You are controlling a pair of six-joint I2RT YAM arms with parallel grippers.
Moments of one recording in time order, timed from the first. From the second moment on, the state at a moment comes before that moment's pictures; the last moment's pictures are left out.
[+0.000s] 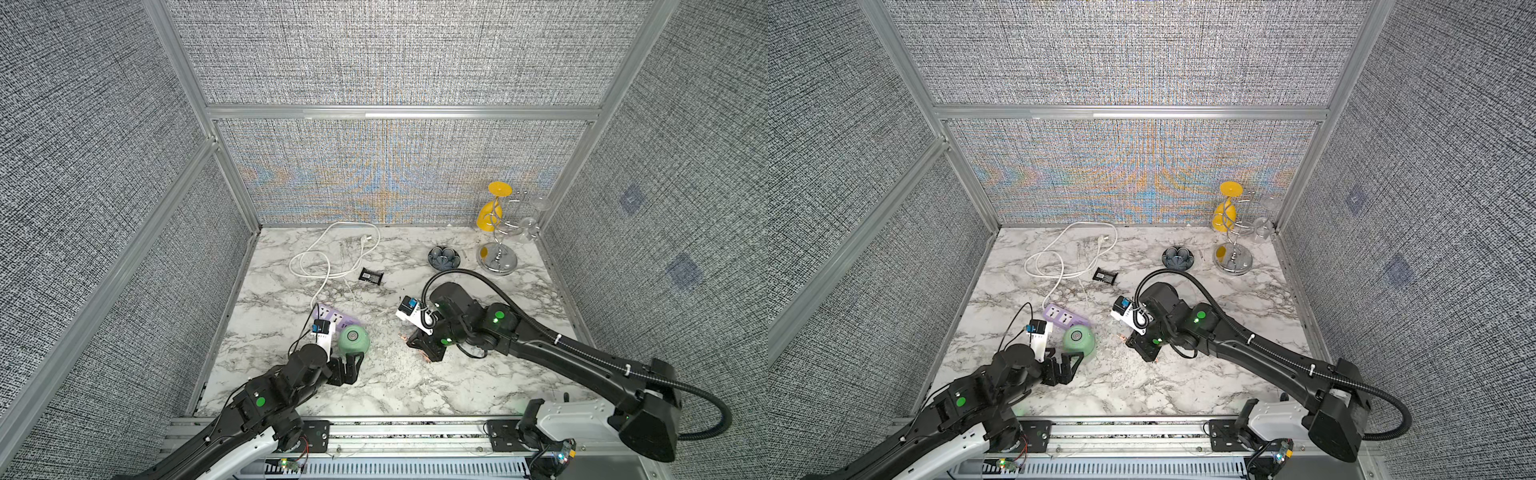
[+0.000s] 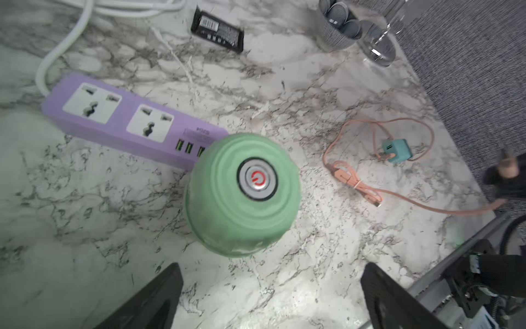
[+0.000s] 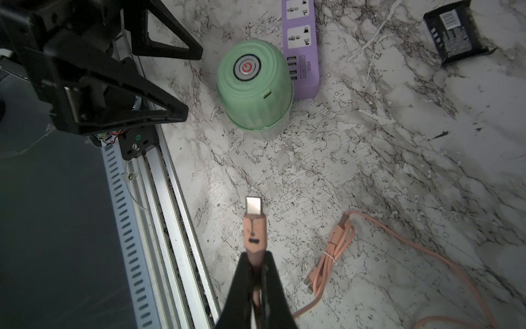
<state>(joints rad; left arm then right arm) -0.91 0.44 0.38 -0.63 -0.17 -0.66 0.91 1.29 1.07 -0.68 -0.30 -0.03</state>
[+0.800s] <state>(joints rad) -1.00 0.56 0.22 -0.23 -0.41 -0.52 0.88 1.28 1.02 -0.64 -0.29 0.02</state>
